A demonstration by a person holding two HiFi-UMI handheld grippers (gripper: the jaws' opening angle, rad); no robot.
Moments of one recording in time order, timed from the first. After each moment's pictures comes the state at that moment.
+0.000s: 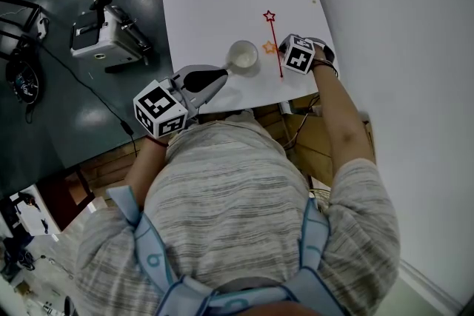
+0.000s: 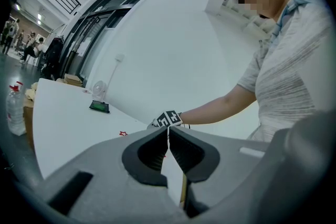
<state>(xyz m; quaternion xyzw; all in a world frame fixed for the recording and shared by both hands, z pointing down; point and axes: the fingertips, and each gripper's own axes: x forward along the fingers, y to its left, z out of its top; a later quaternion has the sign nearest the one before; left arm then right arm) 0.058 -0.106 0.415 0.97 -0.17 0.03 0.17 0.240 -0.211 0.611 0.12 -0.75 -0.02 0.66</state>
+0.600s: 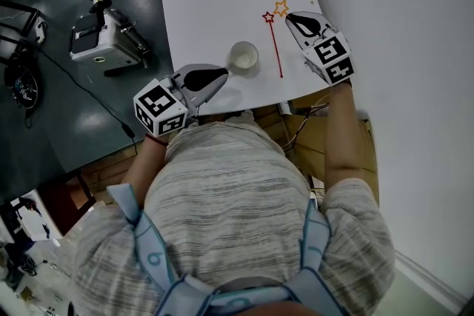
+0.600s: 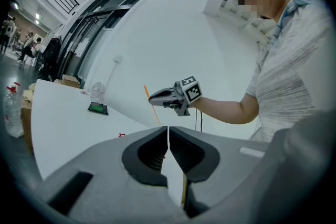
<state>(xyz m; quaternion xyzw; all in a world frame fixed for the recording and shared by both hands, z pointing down) 0.053 -0.110 0.410 0.97 -0.16 0.02 0.17 0.190 -0.241 0.395 0.36 -0.86 -0.07 0.36</state>
